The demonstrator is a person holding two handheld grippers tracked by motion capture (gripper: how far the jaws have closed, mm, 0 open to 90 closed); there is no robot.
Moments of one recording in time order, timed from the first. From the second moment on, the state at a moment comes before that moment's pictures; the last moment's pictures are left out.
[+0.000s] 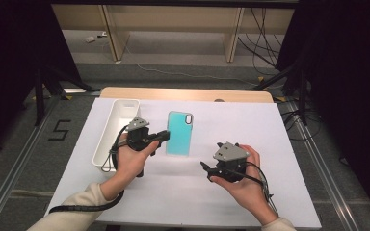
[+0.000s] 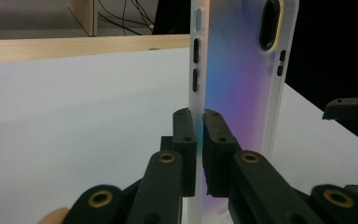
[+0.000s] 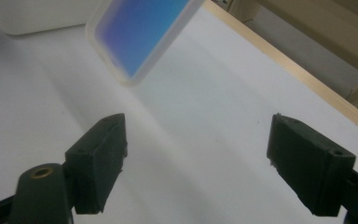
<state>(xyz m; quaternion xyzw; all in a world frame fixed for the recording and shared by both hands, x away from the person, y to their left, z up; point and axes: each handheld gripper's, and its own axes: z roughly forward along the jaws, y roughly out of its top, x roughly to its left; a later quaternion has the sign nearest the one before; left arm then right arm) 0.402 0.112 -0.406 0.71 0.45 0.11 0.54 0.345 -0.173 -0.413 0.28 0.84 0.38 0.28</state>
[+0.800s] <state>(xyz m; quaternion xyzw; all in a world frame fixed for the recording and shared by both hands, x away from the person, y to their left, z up) 0.404 0.121 -0.400 0.70 0.45 0.11 0.54 0.345 -0.203 -0.418 0.33 0.81 0.42 0.26</state>
